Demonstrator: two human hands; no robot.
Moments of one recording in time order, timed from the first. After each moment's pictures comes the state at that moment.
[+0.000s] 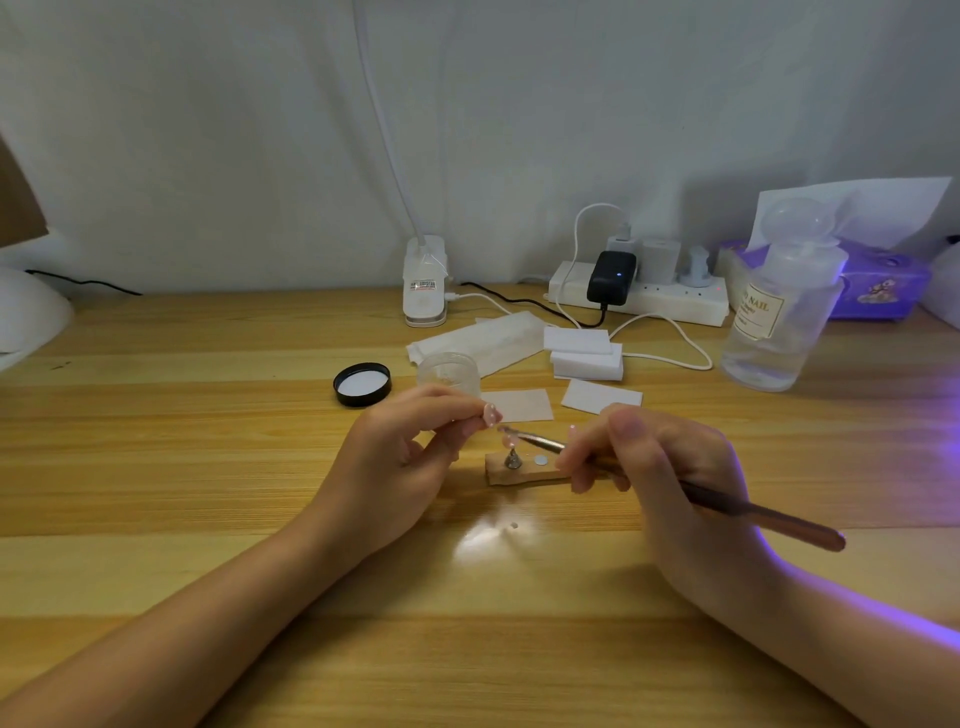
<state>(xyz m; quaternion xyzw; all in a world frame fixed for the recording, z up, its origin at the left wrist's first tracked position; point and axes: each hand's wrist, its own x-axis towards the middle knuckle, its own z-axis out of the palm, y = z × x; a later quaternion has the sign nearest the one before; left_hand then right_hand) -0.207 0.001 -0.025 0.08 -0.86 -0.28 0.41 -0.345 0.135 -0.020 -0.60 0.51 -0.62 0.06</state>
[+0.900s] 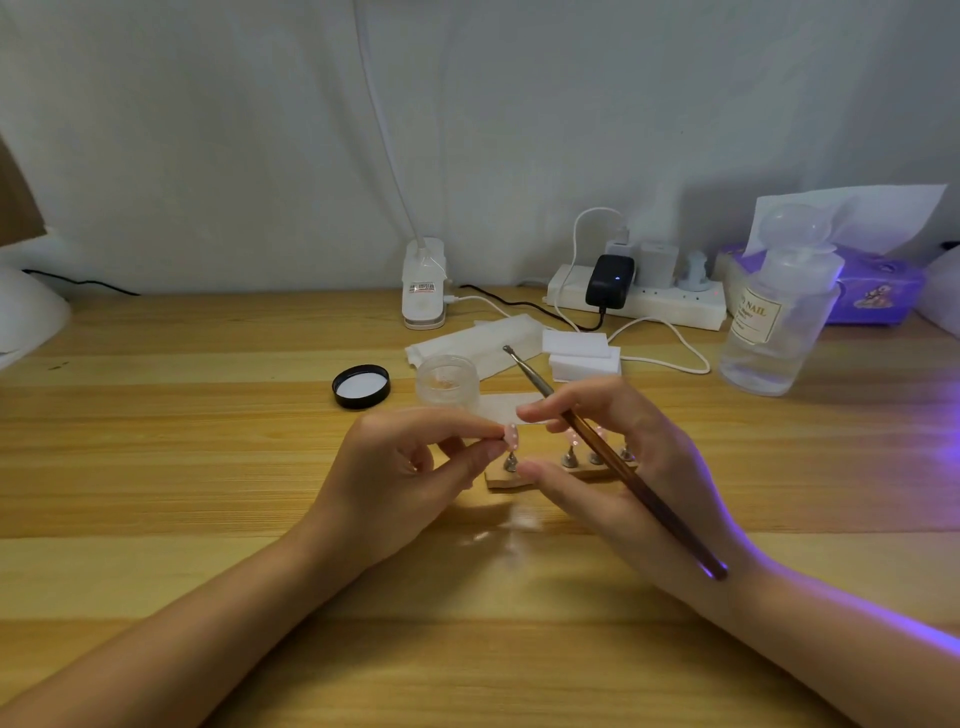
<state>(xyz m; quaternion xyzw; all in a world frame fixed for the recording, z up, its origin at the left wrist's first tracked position) -0.204 0.008 -0.022 0.03 -0.85 -0.30 0.43 -0.343 0.130 -0.014 -0.60 0.58 -0.54 0.01</state>
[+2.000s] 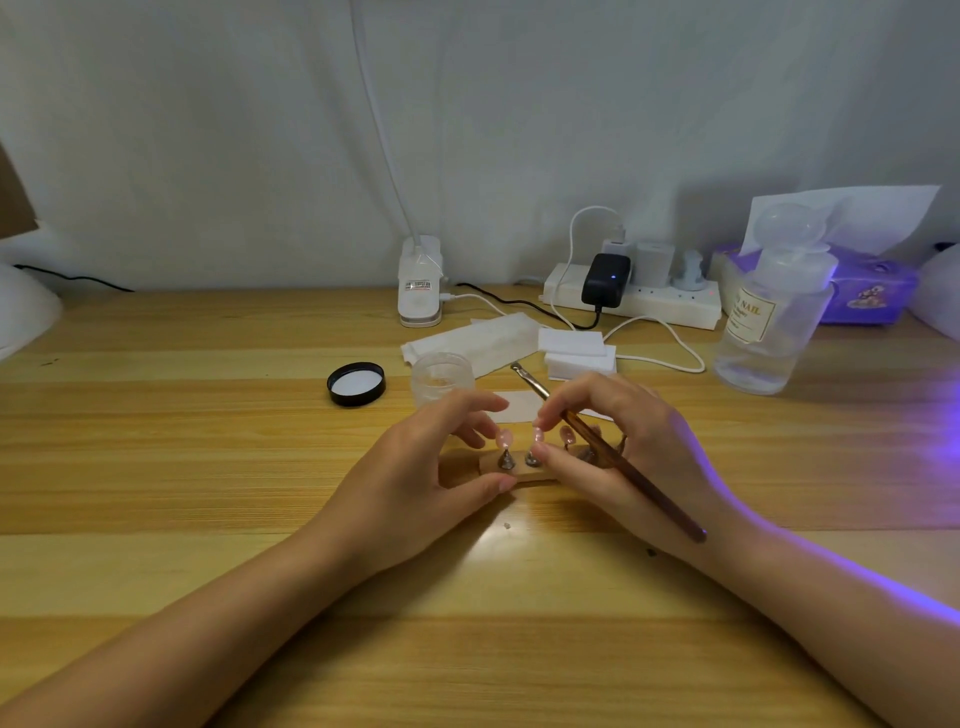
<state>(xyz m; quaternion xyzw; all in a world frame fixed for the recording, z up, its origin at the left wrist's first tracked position) -0.208 0.013 -0.022 0.16 -0.91 -0.28 0.27 -0.361 0.124 -0.011 -0.63 0.64 -0.44 -0.02</state>
